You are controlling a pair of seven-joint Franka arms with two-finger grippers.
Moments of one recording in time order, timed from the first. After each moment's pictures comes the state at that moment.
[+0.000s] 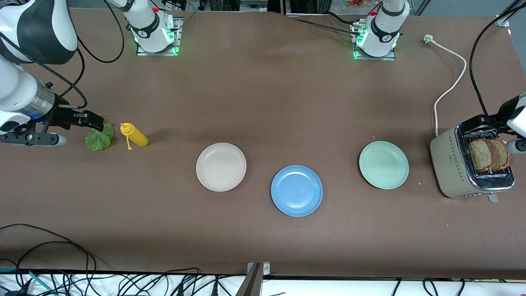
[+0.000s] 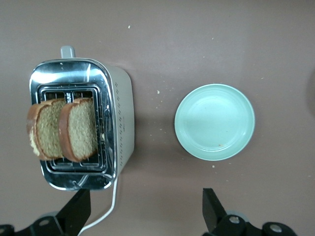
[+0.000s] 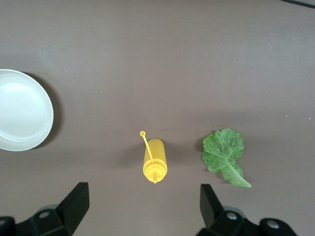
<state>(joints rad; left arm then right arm) 0.24 0.19 -0.16 -1.54 0.11 1.65 0.00 0.32 0.15 -0.27 -1.64 0.00 1.74 0.09</state>
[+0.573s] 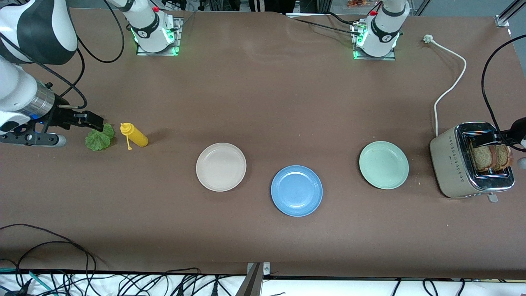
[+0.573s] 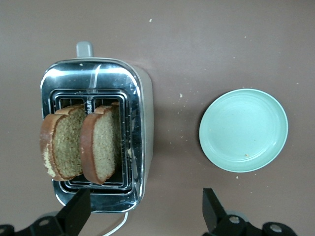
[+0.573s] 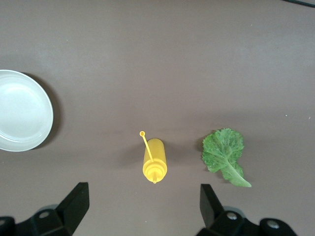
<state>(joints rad) 0.34 0.30 -0.16 -1.51 0.11 1.71 0.09 0.32 0.15 -0.27 -1.64 0.00 1.74 0.09</state>
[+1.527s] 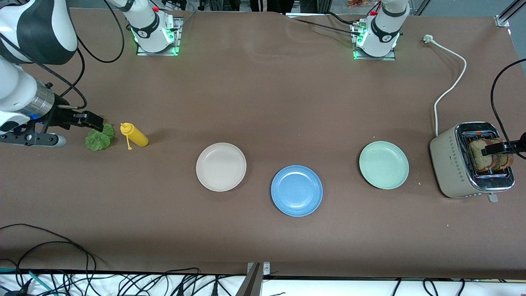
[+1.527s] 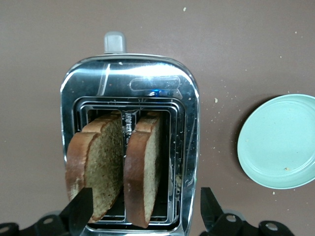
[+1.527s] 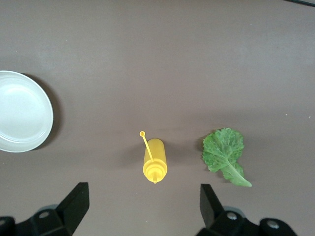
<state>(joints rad) 0.47 0.43 -0.16 -1.51 0.11 1.81 0.18 0.32 0.15 -0.27 -1.64 0.00 1.74 0.10</state>
